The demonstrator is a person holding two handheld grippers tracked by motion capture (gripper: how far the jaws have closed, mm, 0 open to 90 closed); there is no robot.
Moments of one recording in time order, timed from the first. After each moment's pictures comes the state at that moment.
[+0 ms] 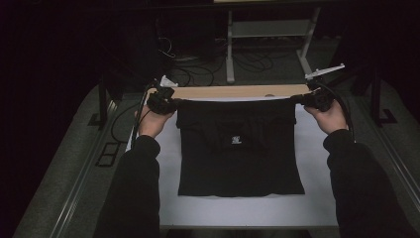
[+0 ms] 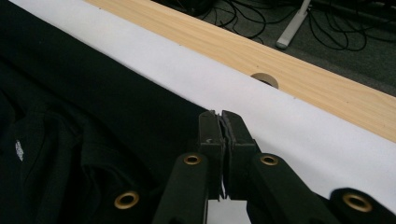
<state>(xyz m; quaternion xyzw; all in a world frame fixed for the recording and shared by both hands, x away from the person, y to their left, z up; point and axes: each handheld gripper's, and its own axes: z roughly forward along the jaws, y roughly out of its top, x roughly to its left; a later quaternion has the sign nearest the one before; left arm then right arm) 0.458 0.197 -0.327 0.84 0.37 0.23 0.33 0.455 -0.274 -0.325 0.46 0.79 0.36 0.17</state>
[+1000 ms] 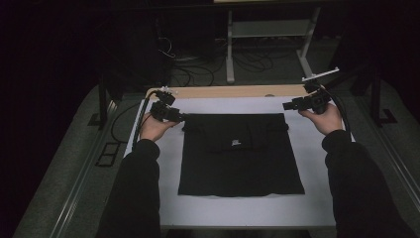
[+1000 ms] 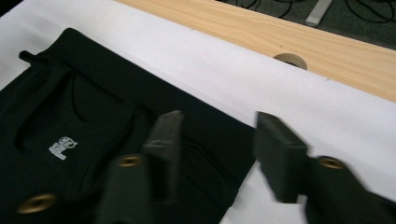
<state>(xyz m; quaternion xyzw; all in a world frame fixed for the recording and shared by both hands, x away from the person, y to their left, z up) 0.473 0.205 -0.369 0.84 0.42 0.12 0.33 0.474 -0.278 -0.352 0.48 0.79 0.37 0.10</state>
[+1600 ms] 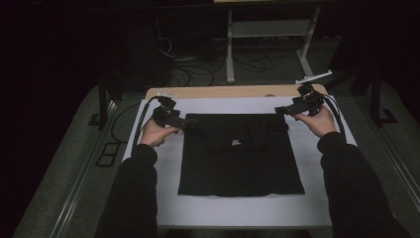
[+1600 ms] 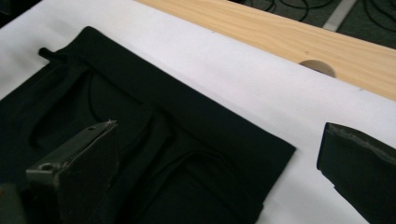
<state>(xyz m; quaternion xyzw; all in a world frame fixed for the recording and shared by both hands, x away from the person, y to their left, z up) 0.461 0.202 -0.379 0.82 0.39 0.05 0.42 0.472 -0.262 -0.360 0.45 0.80 0.39 0.09</state>
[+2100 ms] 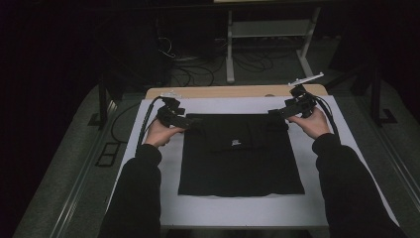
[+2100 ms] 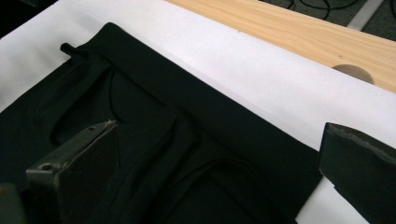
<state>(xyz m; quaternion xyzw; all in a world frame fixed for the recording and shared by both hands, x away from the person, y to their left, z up) 0.459 0.188 -0.380 0.81 0.37 0.07 0.45 0.471 -0.243 -0.365 0.43 0.81 0.40 0.07</state>
